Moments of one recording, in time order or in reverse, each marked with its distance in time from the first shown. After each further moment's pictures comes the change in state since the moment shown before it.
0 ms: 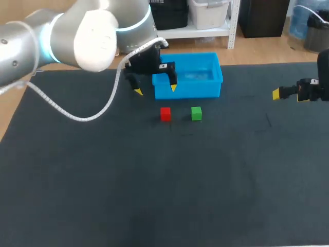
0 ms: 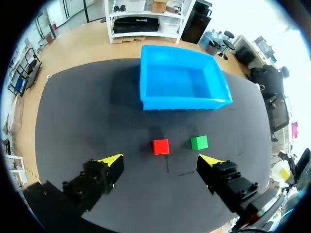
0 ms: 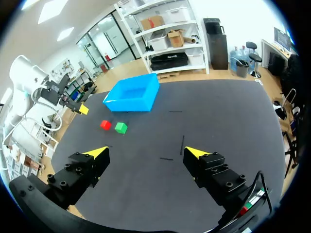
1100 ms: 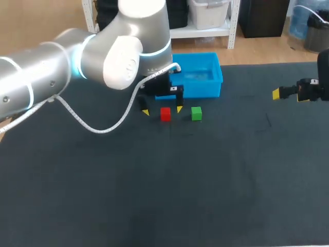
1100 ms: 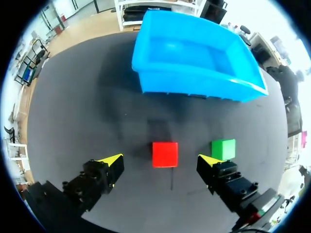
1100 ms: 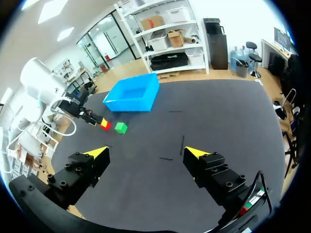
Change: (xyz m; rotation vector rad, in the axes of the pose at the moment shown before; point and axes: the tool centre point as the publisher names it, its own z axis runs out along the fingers) left arm 0.013 0.001 0.087 -0.093 0.070 -0.070; right arm 0.000 0.000 0.000 0.000 0.000 0.000
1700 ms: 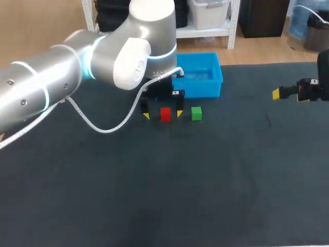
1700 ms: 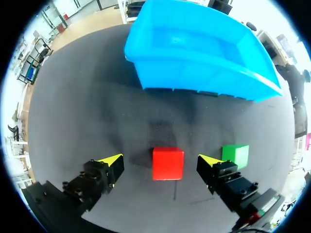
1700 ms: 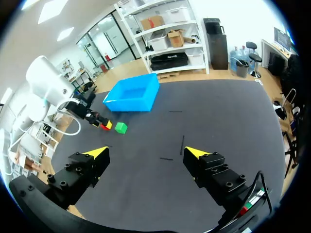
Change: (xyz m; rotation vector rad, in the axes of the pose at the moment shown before) left arm -0.002 0.001 0.022 -0.050 0.037 -0.006; right arm 0.000 0.000 0.000 0.000 0.000 0.000
